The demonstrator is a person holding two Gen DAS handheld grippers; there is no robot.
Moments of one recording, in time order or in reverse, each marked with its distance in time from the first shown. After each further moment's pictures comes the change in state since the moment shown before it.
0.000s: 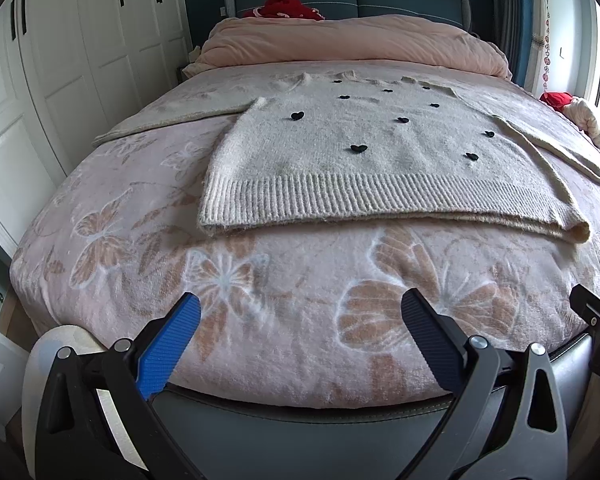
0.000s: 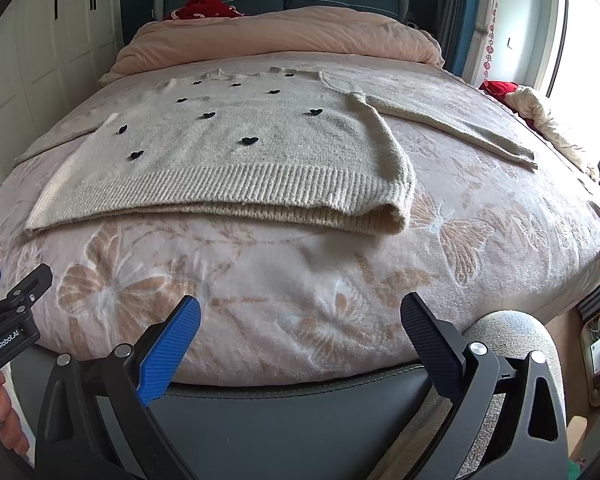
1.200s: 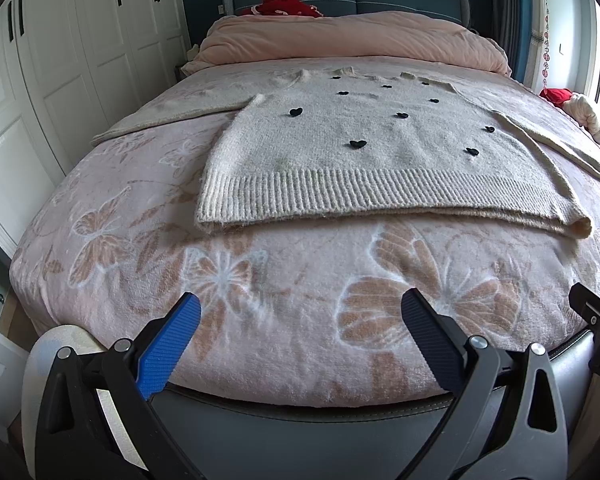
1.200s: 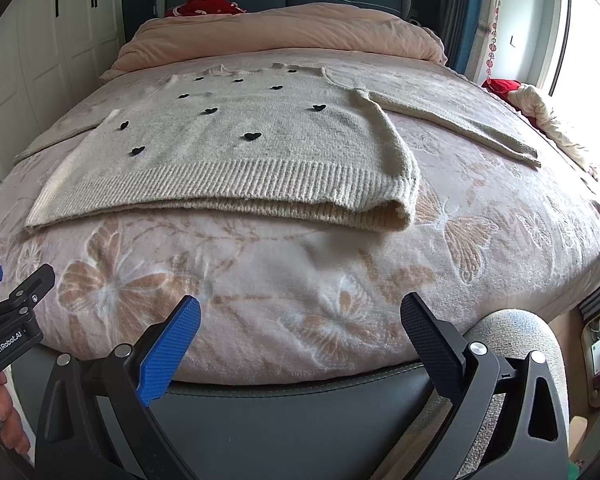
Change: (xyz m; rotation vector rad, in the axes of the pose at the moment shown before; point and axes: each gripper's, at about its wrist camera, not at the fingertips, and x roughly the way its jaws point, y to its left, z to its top) left arm 0.004 0.001 -0.002 0.006 0.010 -0.004; right arm 0.003 0.003 -0.001 -0.004 0.011 0.007
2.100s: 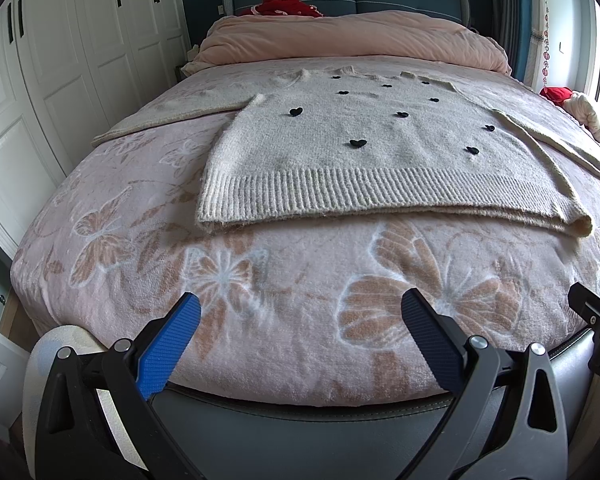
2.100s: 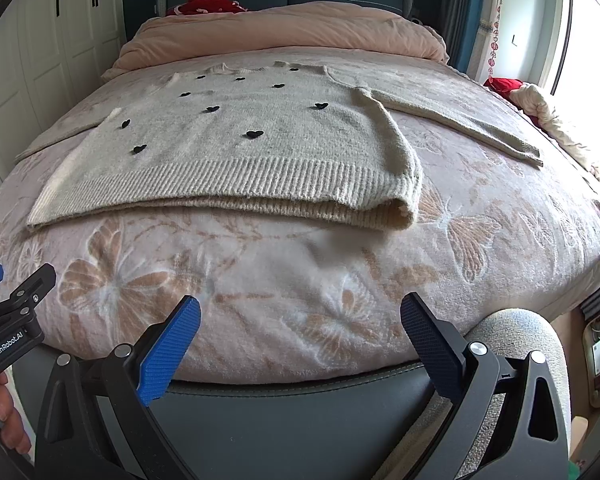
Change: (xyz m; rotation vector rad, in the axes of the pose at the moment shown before) left arm 0.000 0.000 0.000 0.003 0.001 0.002; right arm 0.001 0.001 0.000 -0.001 0.006 0.004
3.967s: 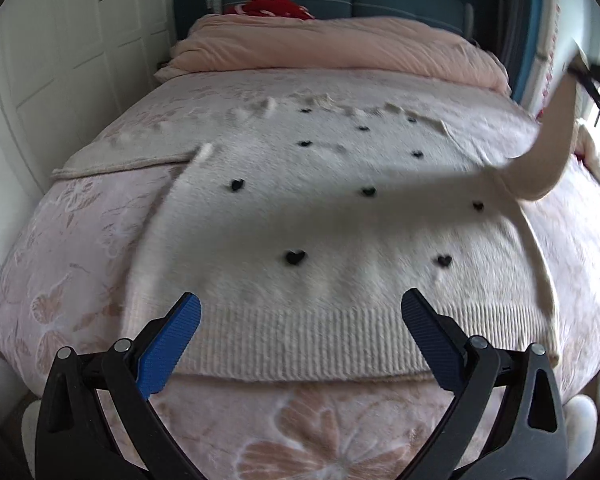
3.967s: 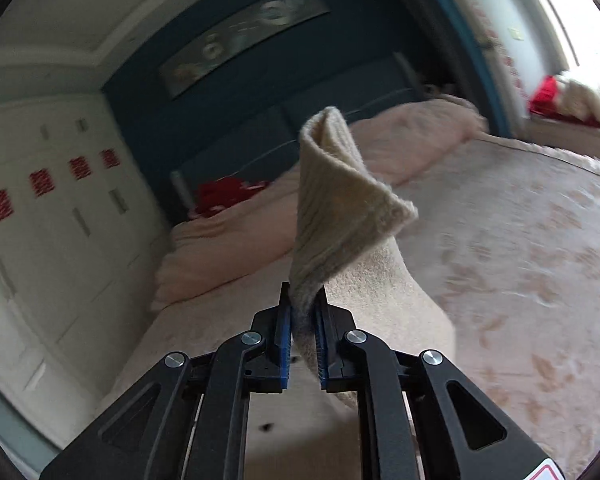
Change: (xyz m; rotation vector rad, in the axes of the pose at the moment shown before) left arm 0.033 -0.048 0.128 -0.071 0.020 -0.058; right arm 0.090 -0.197 0.398 0.295 -0.439 0.505
